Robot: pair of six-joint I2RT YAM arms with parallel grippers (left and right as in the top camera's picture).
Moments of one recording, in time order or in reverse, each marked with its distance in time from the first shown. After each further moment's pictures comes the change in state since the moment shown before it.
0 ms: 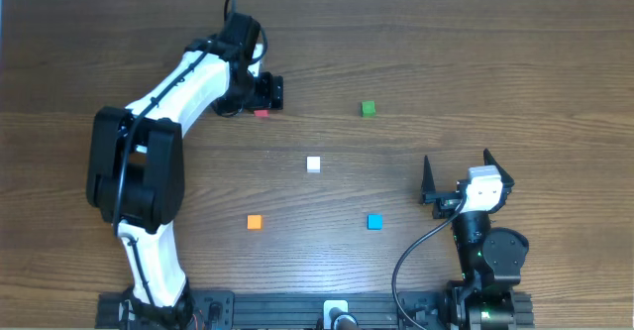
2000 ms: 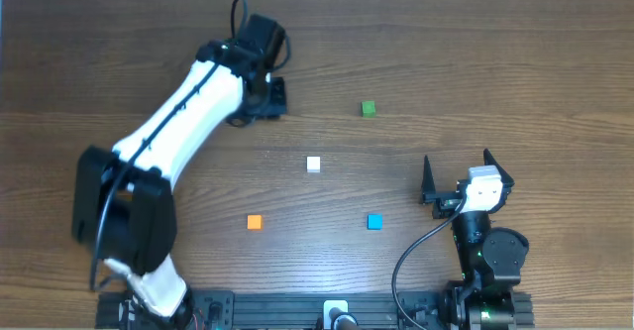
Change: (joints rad) left arm -0.149 -0.206 0.002 -0.197 -0.127 -0.211; right arm 0.000 0.000 0.000 0.000 0.000 0.000
